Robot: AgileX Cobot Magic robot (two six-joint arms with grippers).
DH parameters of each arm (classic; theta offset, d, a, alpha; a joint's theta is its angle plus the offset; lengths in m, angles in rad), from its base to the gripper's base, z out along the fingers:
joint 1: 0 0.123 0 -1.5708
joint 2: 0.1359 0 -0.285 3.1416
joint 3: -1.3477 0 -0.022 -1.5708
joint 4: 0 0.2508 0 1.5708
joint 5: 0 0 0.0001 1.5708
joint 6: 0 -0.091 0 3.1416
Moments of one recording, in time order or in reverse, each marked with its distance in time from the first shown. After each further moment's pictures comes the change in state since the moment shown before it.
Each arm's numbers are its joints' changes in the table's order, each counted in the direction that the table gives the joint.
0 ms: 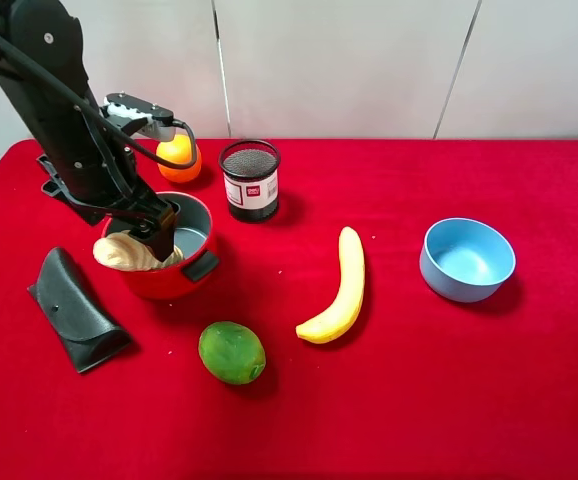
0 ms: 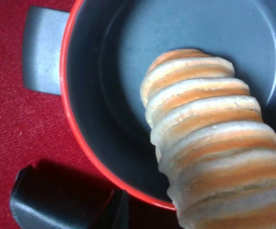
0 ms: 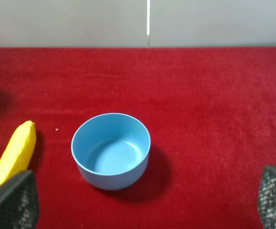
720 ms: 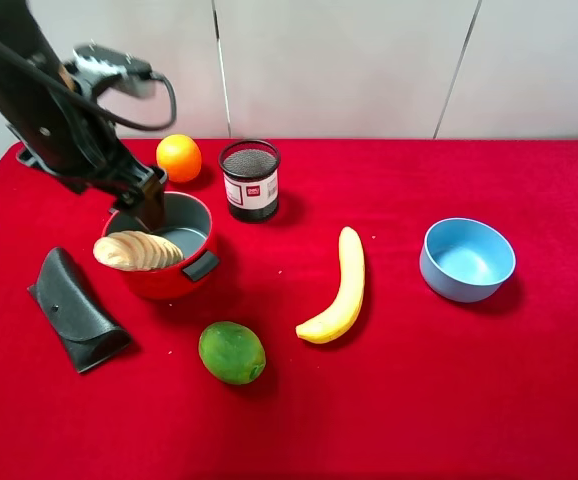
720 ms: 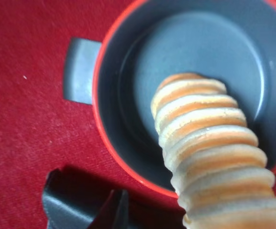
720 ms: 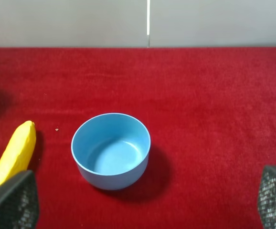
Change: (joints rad) left arm 0.000 -0.164 0.000 0.010 -0.012 0.005; right arm 0.000 0.000 0.000 0.000 0.000 0.000
